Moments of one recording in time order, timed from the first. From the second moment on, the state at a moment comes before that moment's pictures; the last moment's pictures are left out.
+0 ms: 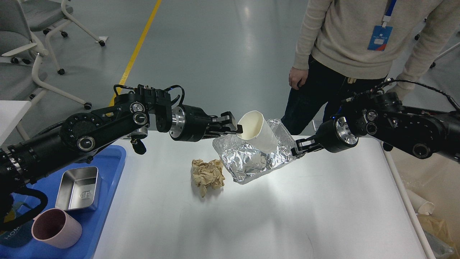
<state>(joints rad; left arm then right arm) -1.14 0.27 -0.27 -1.11 0.79 -0.51 0.14 1.20 -0.51 0.02 1.10 -1.17 0.70 0.12</state>
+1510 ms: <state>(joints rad) -1.13 0.10 -0.32 -0.92 0.77 -0.28 0.14 1.21 -0.52 0.03 1.12 -1.17 0.69 0.13</state>
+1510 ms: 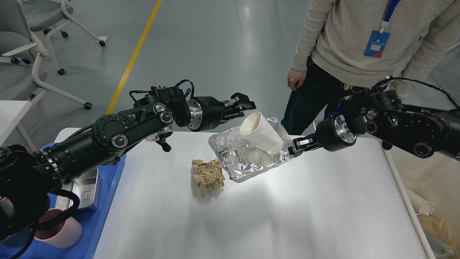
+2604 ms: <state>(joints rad) -1.03 0.43 -0.36 -1.03 0.72 -0.40 0.15 1.20 -0.57 0.02 1.13 -1.11 0.70 0.13</state>
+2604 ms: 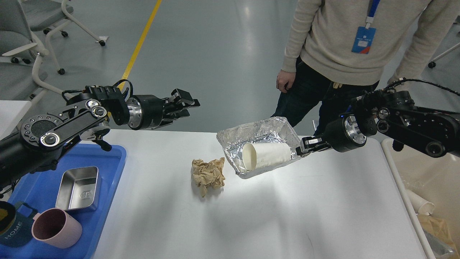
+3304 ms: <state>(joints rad) -0.94 0.95 -0.28 -1.43 0.73 -0.36 0.14 1.20 -0.60 0.02 1.14 -1.11 0.70 0.13</state>
